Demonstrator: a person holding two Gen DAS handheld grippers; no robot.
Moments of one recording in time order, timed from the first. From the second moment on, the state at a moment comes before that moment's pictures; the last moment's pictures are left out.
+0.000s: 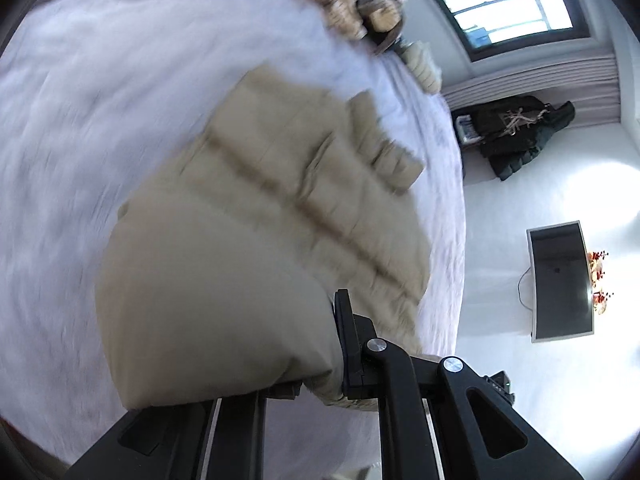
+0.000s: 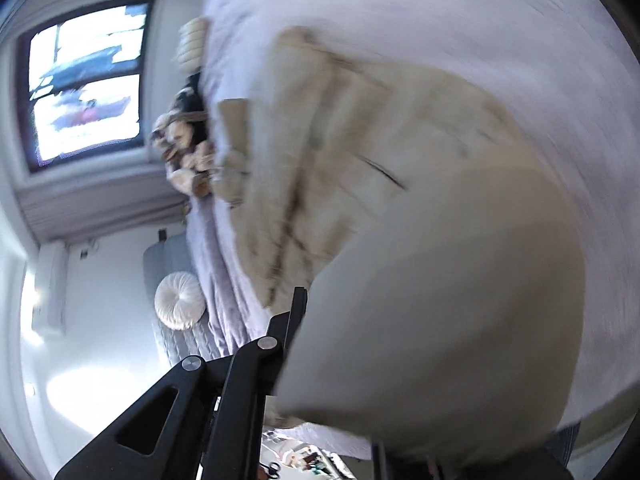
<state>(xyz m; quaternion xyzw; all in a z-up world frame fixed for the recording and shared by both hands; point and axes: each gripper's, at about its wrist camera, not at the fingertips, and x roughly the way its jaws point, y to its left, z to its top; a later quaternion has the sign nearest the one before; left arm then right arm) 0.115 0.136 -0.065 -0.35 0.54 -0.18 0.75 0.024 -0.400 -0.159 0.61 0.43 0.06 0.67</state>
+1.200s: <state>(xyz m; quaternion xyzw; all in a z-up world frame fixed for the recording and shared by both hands) 0.320 0.086 -0.074 -0.11 0.54 -0.07 0.83 0.286 -0.396 -0.106 0.41 0.49 0.05 0.77</state>
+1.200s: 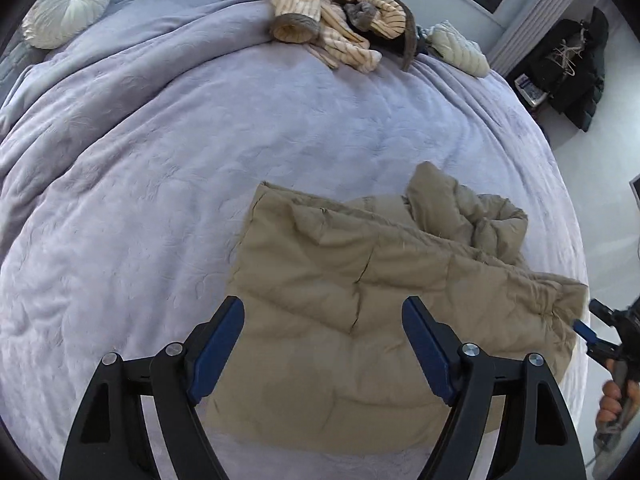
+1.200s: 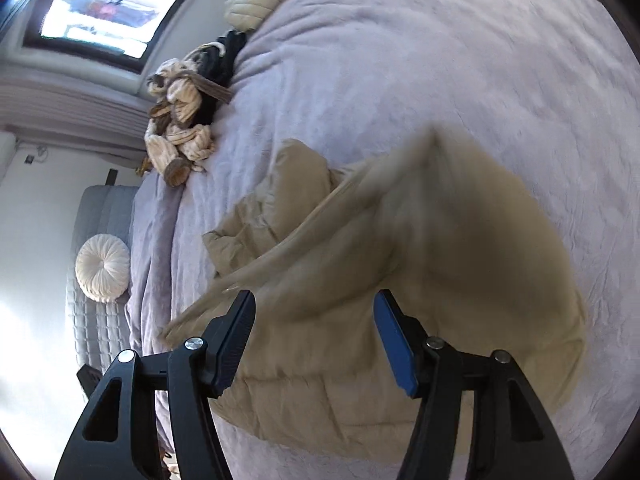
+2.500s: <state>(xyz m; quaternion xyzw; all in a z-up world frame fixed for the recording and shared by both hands) 0.429 0.043 -0.215 -0.05 0.50 0.00 0.86 0.354 -0.449 -0.225 0.24 0.48 -0.09 0.84</state>
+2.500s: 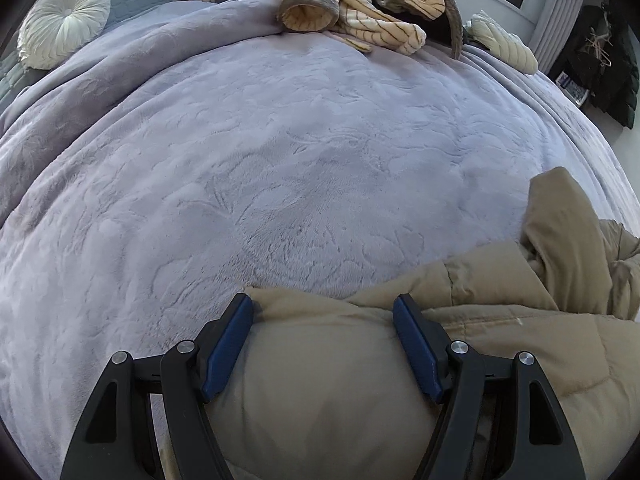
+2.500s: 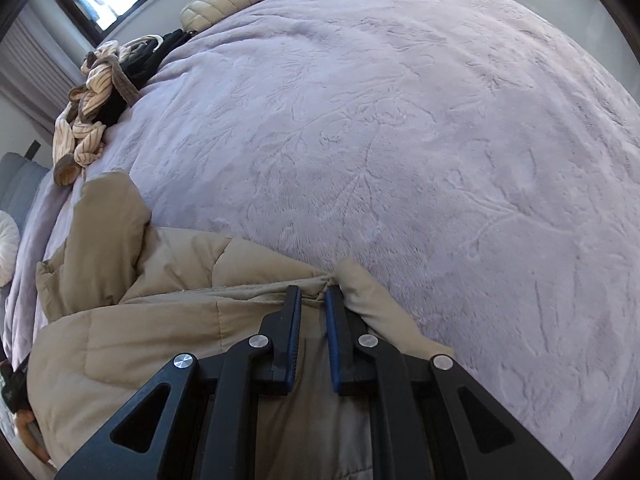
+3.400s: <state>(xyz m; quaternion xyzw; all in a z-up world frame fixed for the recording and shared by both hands) 0.263 0.094 -0.148 -0.09 0.55 0.00 0.83 0.218 -0.392 -0.137 0.29 0.47 -0.05 0.83</state>
